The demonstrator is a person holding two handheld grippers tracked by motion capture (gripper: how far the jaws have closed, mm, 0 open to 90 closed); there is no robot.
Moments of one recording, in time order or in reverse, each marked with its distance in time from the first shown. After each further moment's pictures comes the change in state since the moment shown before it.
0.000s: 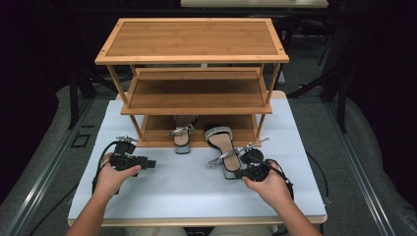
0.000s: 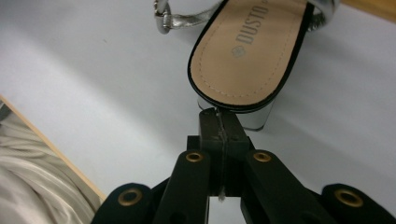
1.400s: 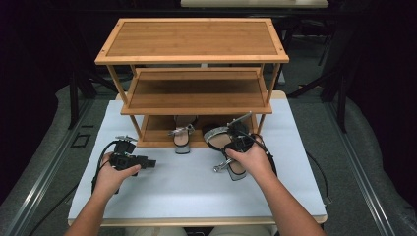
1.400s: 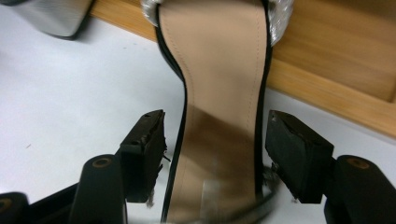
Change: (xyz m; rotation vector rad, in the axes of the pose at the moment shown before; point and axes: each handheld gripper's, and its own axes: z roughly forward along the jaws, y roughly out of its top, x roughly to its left) left arm 0.001 0.001 -0.001 -0.005 -0.006 0.001; right arm -0.019 0.078 0.033 0.029 -0.195 0.108
